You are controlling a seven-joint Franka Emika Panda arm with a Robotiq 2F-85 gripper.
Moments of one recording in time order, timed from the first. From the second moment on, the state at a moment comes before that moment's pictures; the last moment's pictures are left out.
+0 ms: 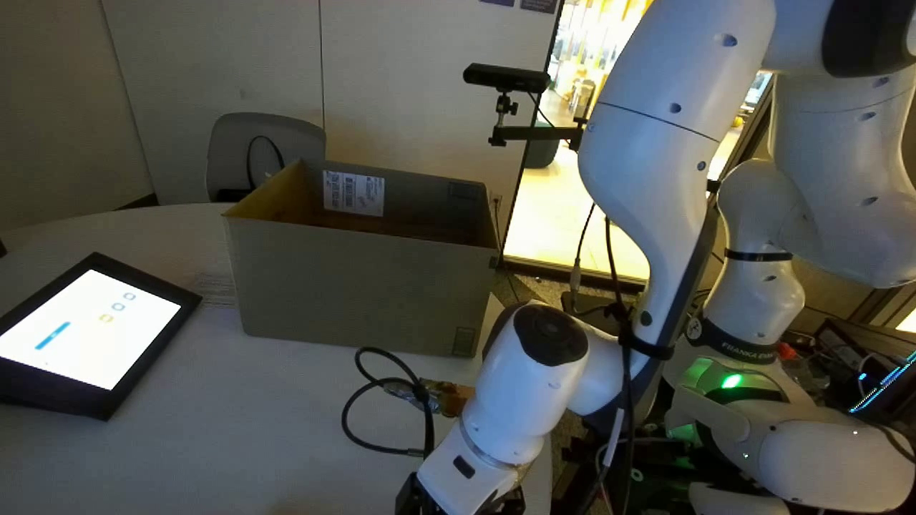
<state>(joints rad) 0.45 0.62 0.06 -2.32 -0.77 3.13 -0.52</state>
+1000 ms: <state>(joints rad) 0.50 0.58 0.05 -2.37 -0.89 3.22 -0.55</state>
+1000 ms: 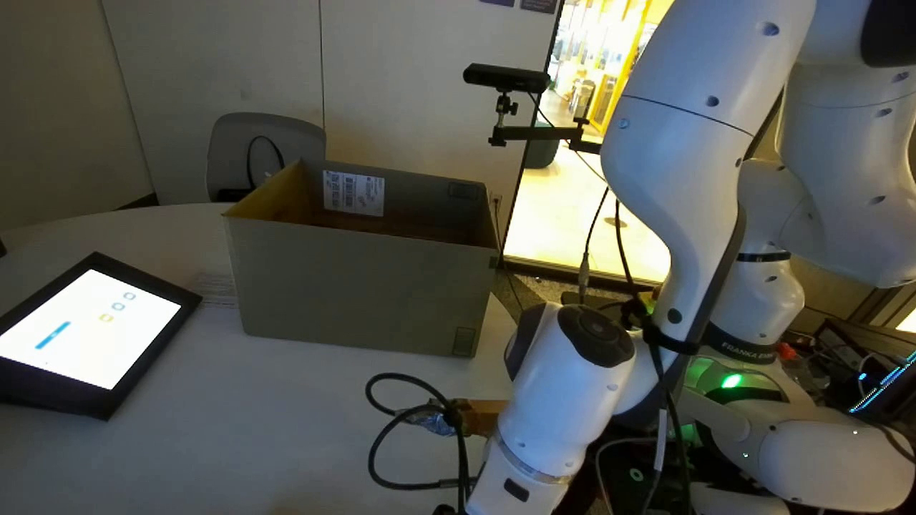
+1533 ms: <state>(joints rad) 0.37 0.65 0.18 -2.34 -0.89 3.16 -0.59</state>
